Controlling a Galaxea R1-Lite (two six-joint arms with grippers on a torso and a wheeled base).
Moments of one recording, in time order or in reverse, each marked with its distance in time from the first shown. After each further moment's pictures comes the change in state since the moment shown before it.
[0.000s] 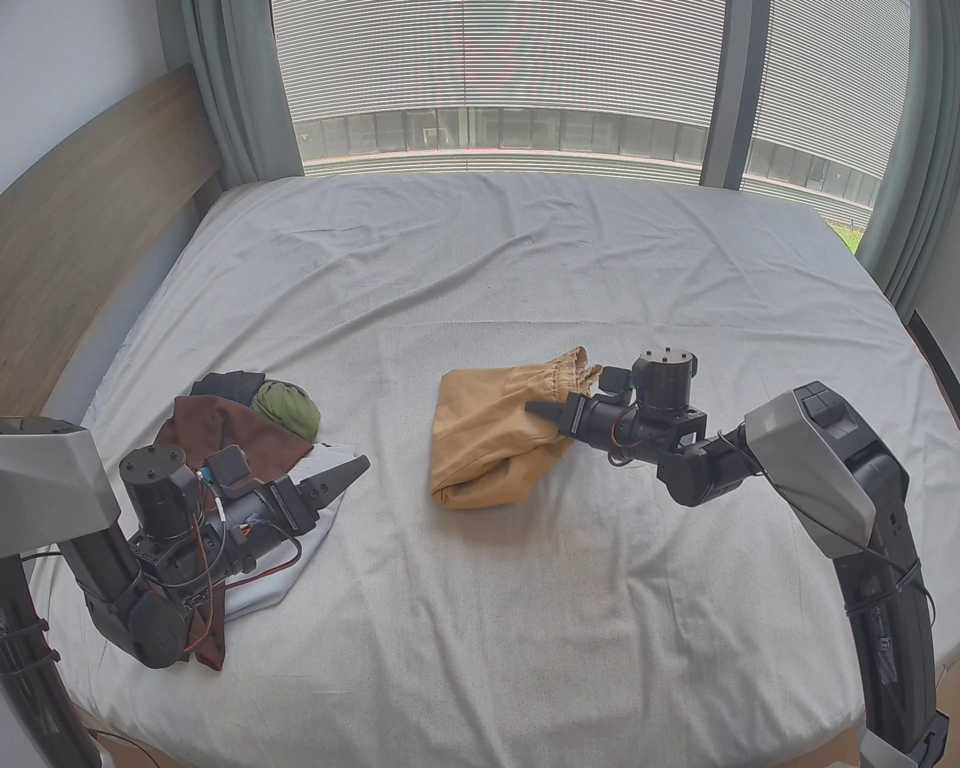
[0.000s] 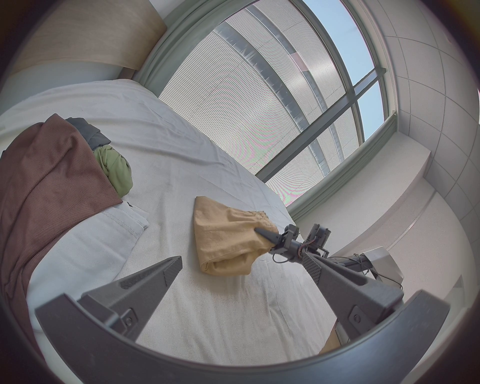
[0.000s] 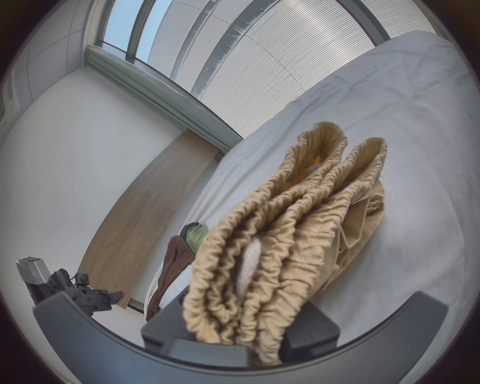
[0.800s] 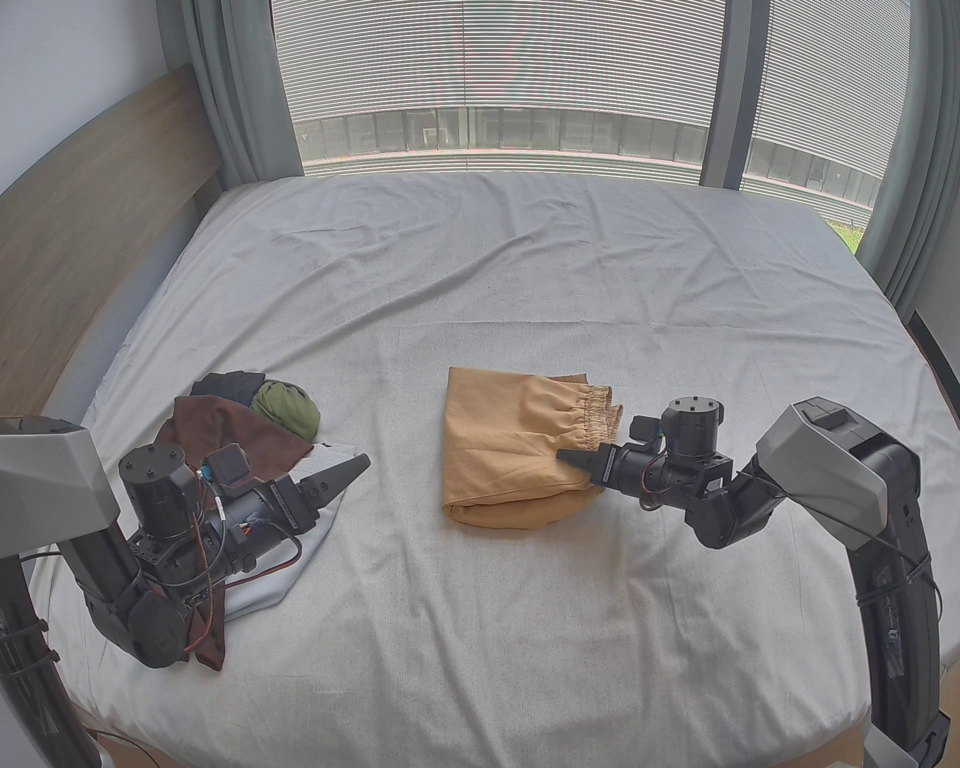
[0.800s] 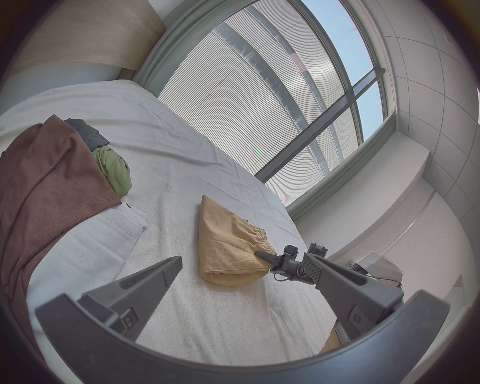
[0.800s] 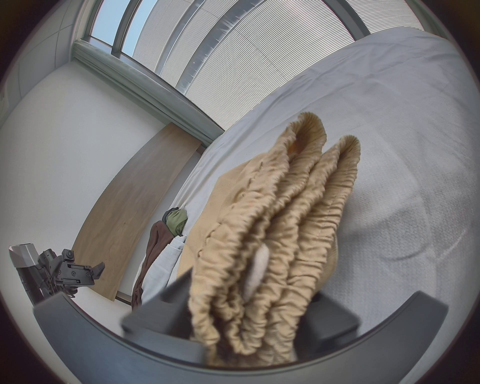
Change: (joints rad) left arm -0.001 -0.004 -0.002 0.000 0.000 0.000; right arm -0.053 -0.029 0.330 -0.196 -0.013 -0.042
